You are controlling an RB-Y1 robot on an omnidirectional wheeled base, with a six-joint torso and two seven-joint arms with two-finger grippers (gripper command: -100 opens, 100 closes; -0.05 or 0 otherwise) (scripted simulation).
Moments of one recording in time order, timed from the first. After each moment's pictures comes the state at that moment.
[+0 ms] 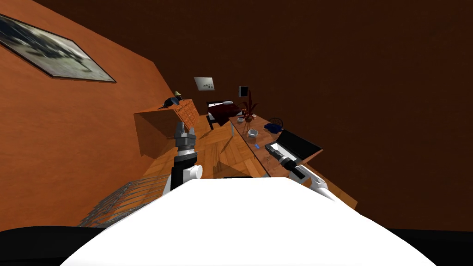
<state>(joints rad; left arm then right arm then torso) 0.45 -0.03 0.06 -2.30 -0.02 -0.37 -0.03 0.23 -0.69 0.14 -1.37 0.32 -0.49 0.18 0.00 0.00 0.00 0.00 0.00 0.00</state>
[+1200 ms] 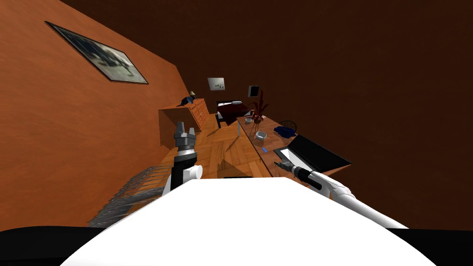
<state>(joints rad) 0.45 -0.03 0.06 -2.30 -0.02 -0.37 -0.03 0.24 -0.92 0.33 -1.14 0.50 -0.44 0.24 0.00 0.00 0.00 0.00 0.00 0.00</state>
